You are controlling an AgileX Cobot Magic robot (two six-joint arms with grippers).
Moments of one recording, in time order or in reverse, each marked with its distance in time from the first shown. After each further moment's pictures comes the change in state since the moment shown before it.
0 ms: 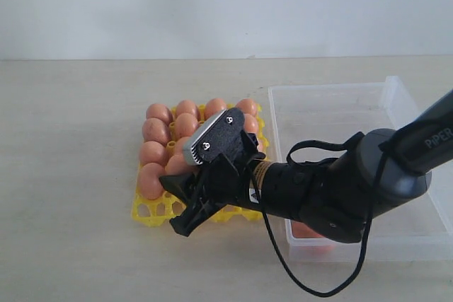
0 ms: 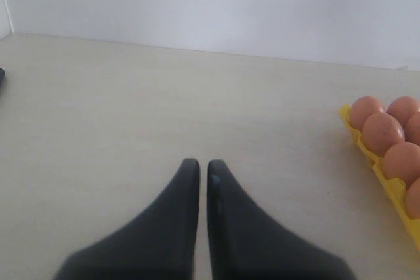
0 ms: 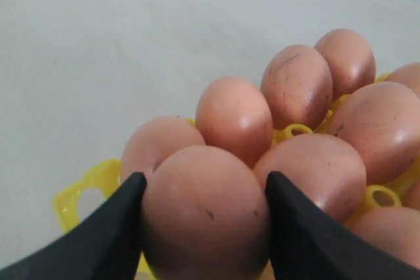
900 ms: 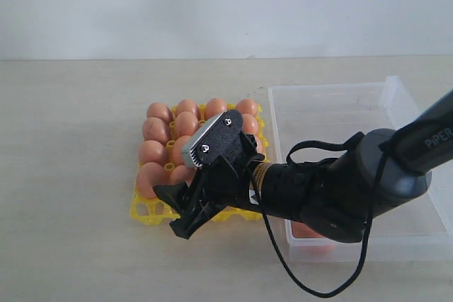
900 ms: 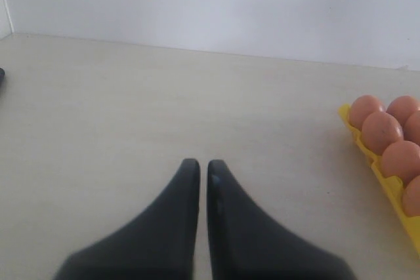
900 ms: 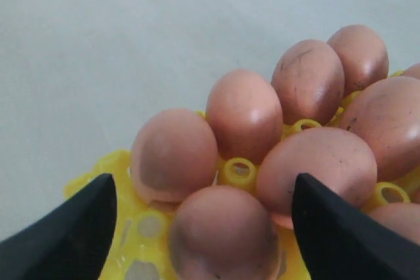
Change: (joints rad) left arm 0.000 0.000 0.000 0.000 0.000 0.000; right arm 0.000 0.000 0.000 -0.022 0.005 0.007
